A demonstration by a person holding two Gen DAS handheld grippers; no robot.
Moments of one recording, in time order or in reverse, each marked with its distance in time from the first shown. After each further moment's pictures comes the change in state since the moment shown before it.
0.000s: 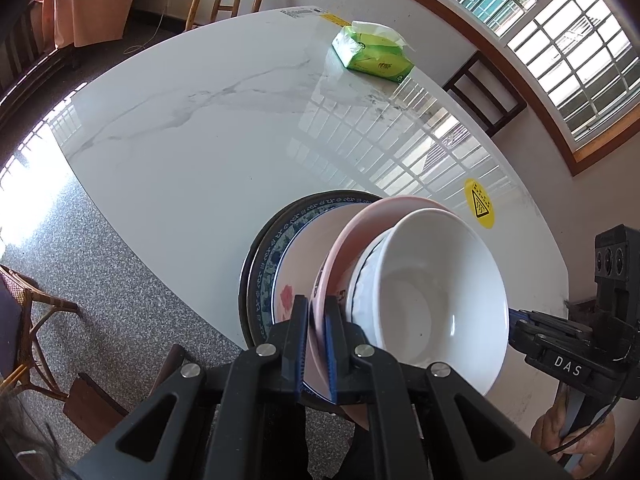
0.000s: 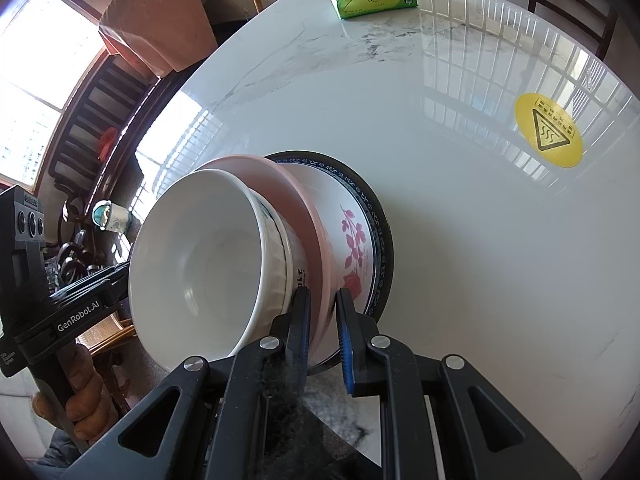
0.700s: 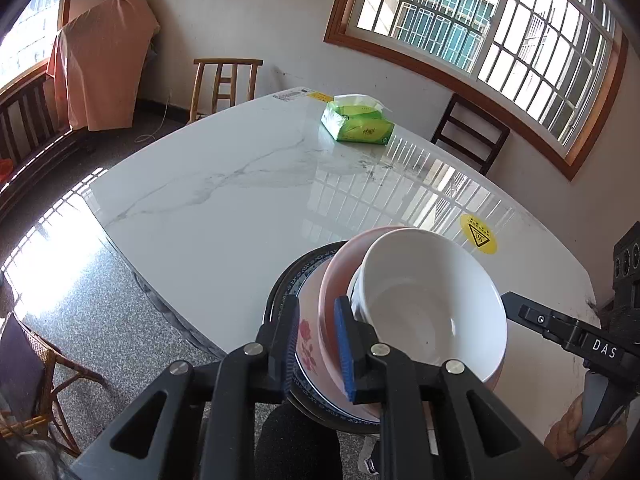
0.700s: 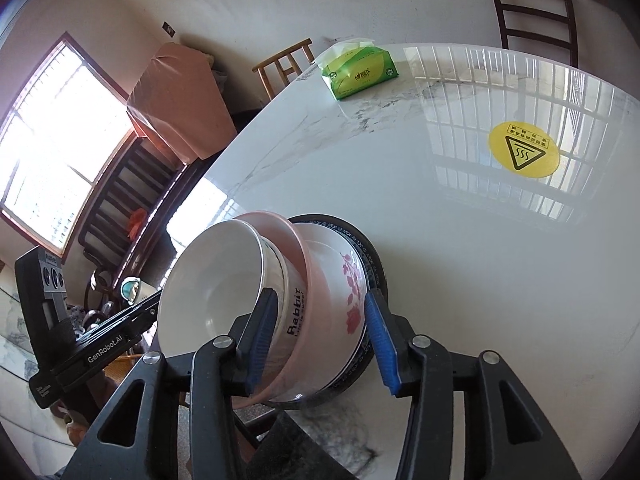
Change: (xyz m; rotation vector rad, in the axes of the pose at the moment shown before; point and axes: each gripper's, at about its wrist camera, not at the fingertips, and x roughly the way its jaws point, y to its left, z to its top) left arm -0.033 -0.012 -0.039 0.148 -0.339 0.088; right arm -0.023 -0.017 -0.037 0.080 -0.366 0.113
